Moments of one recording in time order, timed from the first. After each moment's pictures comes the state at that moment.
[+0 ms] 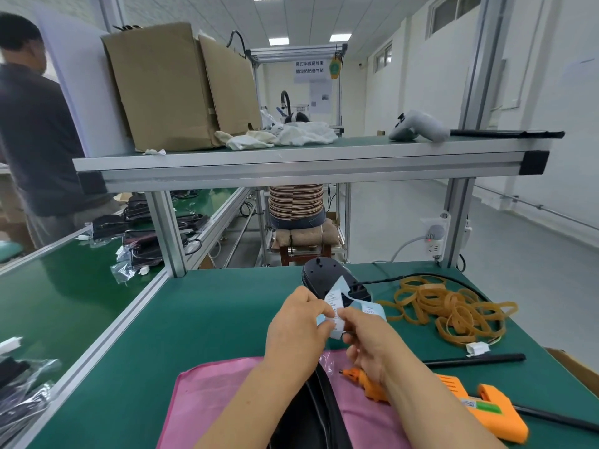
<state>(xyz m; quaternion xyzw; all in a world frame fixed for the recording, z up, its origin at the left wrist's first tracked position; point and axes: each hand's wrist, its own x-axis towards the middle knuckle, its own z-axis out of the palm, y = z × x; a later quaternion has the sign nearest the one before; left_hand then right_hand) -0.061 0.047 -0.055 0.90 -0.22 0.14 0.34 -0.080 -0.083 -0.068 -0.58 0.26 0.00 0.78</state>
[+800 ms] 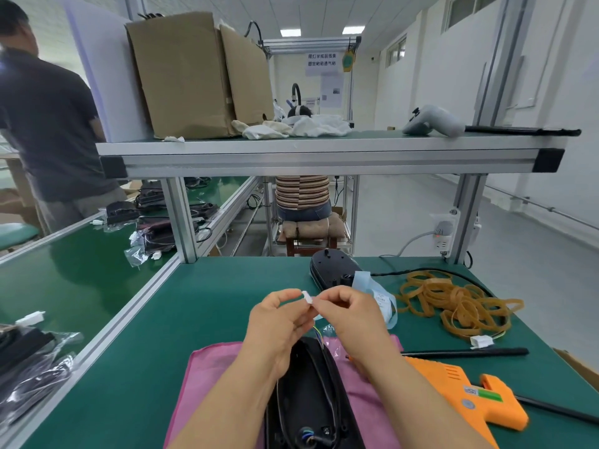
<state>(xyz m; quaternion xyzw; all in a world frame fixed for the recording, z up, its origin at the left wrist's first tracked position) -0.082 0.079 -0.042 0.56 0.04 -0.09 0.82 -0.108 -0.041 -0.041 -0.76 0.06 -0.16 0.63</state>
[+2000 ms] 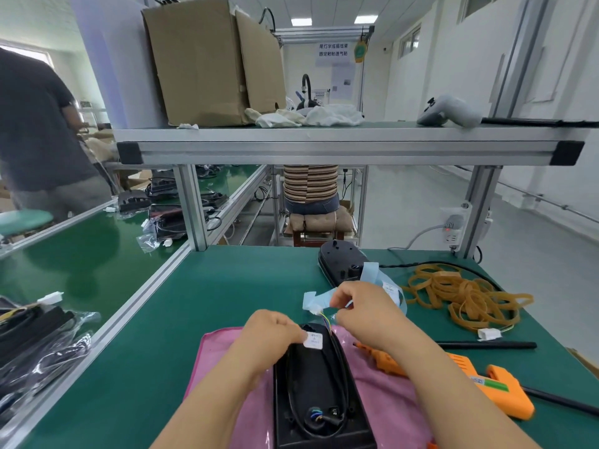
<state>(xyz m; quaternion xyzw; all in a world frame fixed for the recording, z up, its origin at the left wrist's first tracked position) -0.098 0.120 -0.053 0.83 -0.01 -0.12 0.54 -0.100 -0.064 -0.042 -0.95 0.00 -0.05 0.31</state>
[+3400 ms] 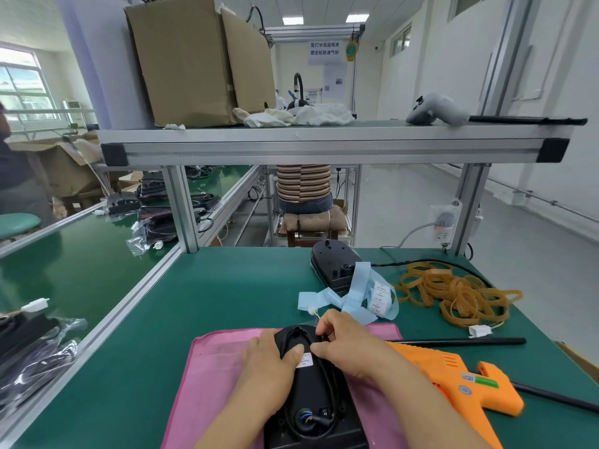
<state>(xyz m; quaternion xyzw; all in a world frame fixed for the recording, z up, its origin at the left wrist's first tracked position) -0.101 0.109 -0.113 0.90 -0.02 -0.02 0.44 -0.115 -0.052 -0.073 -0.91 0.02 0.07 0.41</state>
